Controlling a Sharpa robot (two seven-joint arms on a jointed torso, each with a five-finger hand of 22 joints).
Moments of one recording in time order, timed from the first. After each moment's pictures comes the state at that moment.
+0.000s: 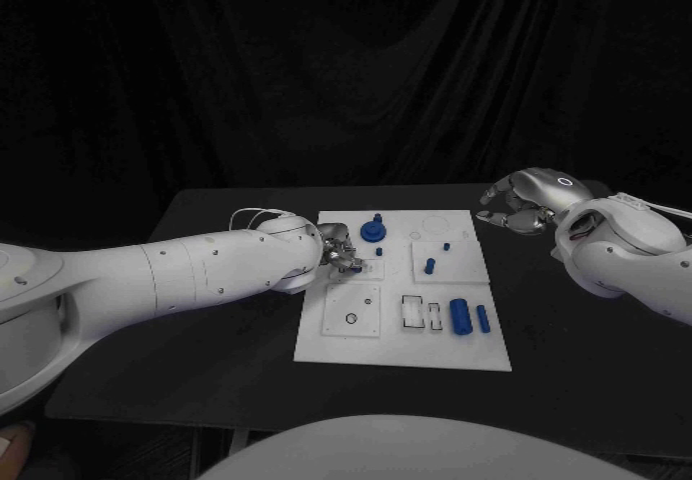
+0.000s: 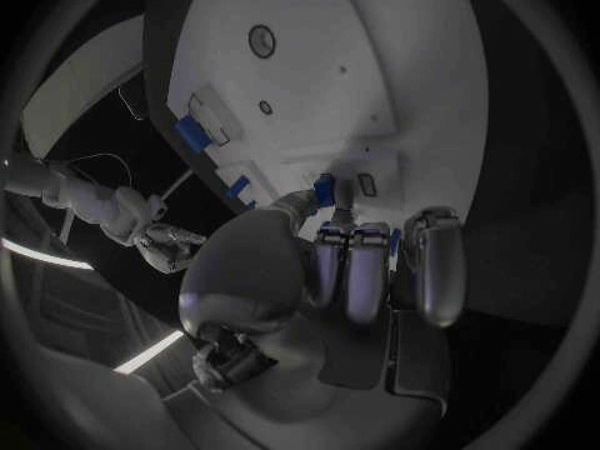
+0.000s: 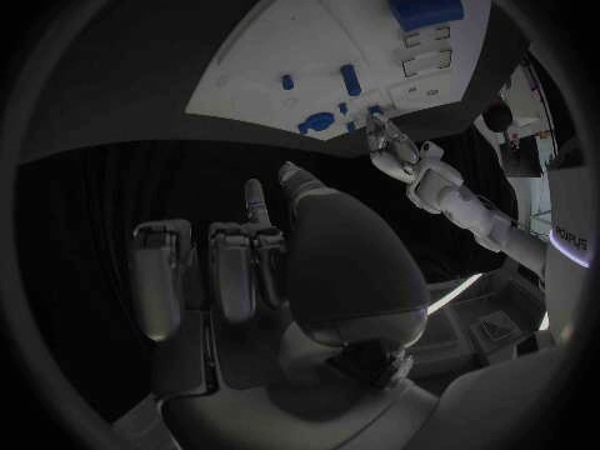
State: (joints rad) left arm 1.17 -0.52 -0.21 1.22 -1.13 -0.09 -0.36; left_hand 1.17 0.08 0.22 0.12 0.44 0.92 0.05 0.15 1.24 1.47 -0.03 1.57 1.31 1.47 -0.08 1.57 1.31 0.06 1.46 0.03 1.42 1.31; right arm 1.31 -0.91 -0.25 1.46 -1.54 -0.47 -0.18; right_hand 1.37 -0.03 0.16 0.25 0.23 0.89 0.12 0.11 0.32 1.47 0.02 1.57 1.31 1.46 -0.04 1.57 1.31 0.01 1.47 0.07 1.56 1.31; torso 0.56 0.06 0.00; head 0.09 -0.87
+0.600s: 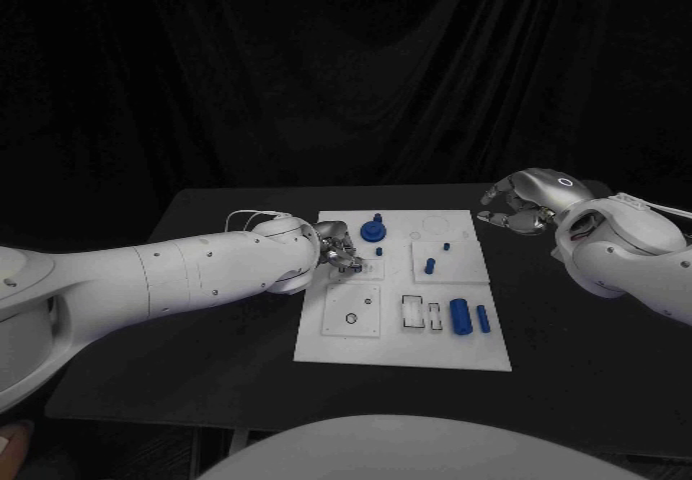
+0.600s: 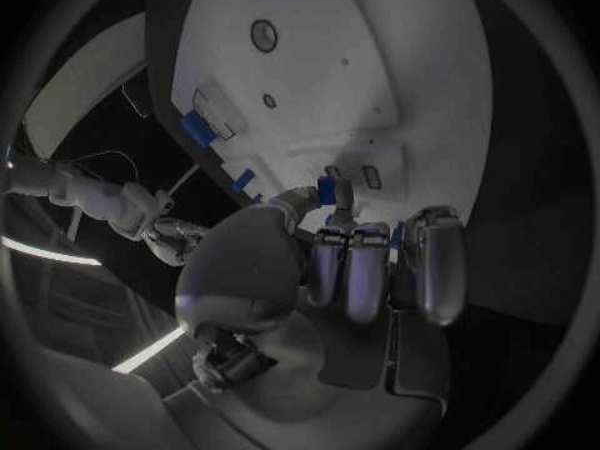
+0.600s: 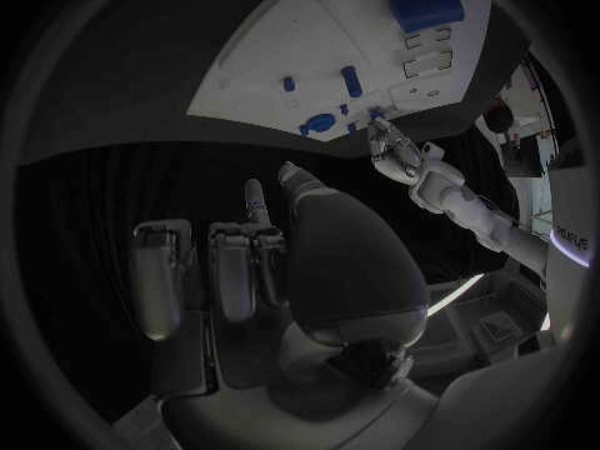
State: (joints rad) left arm 1.17 -0.55 -0.21 1.24 -1.13 -0.14 -0.31; left_hand 1.15 0.04 0.32 0.10 0.44 0.94 0.05 0.13 1.23 1.47 -0.03 1.57 1.31 1.47 -0.08 1.57 1.31 0.06 1.45 0.03 1.41 1.31; right arm 1.31 -0.91 -0.25 1.45 -1.54 -0.47 -0.18; right_hand 1.37 -0.03 0.16 0.25 0.23 0.89 0.12 0.10 0.32 1.47 0.02 1.57 1.31 1.46 -0.04 1.57 1.31 0.01 1.47 0.07 1.56 1.31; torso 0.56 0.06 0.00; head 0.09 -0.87
